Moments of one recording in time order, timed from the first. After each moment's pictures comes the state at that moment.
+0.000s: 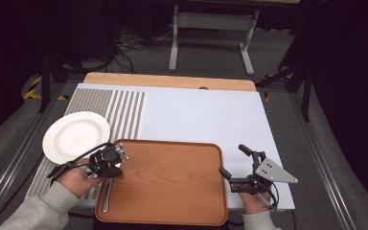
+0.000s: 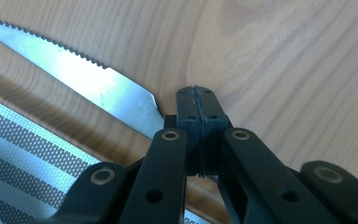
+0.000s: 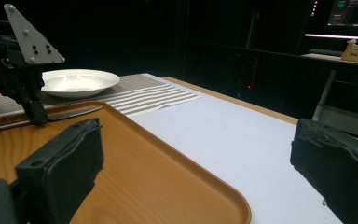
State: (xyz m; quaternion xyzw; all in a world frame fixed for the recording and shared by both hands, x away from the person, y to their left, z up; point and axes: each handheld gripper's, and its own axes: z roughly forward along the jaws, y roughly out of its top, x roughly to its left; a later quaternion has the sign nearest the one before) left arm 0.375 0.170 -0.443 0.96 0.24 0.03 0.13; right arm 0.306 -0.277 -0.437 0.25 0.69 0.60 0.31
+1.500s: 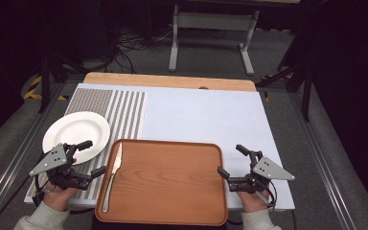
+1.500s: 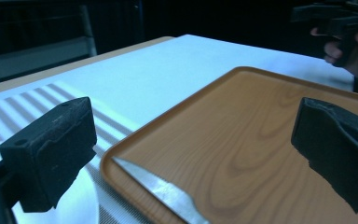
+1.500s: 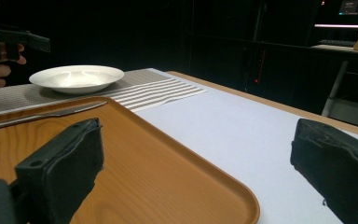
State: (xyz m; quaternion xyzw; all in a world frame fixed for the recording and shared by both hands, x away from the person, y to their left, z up) left arm 0.328 0.277 -0.458 0.73 0.24 0.18 0.61; right arm 0.312 -0.276 -0.443 0.25 0.70 0.60 0.29
